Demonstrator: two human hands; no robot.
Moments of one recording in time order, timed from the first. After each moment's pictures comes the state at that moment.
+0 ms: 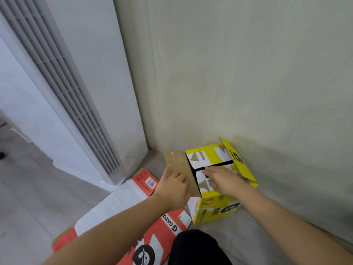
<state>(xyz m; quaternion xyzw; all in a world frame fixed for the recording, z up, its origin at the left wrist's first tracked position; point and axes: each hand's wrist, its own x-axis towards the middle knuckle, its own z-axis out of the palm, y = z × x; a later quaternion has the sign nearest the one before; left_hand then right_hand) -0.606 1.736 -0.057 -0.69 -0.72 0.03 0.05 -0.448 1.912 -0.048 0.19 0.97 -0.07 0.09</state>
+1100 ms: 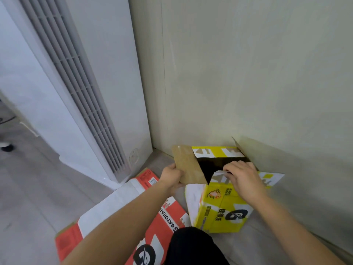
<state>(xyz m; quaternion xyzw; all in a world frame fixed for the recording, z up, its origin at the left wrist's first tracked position) -0.630 1.768 -0.047 -0.04 -0.63 -0.60 -0.48 -0.417 1.899 -0.006 0.25 0.95 -0.05 -0.19</state>
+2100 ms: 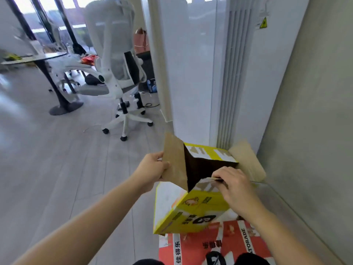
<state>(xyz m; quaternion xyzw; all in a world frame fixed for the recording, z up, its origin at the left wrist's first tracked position) -0.704 1.405 0.127 0.01 -0.76 -0.63 -0.17 -0.620 1.650 0.066 -0.12 0.92 -0.29 -0.22</state>
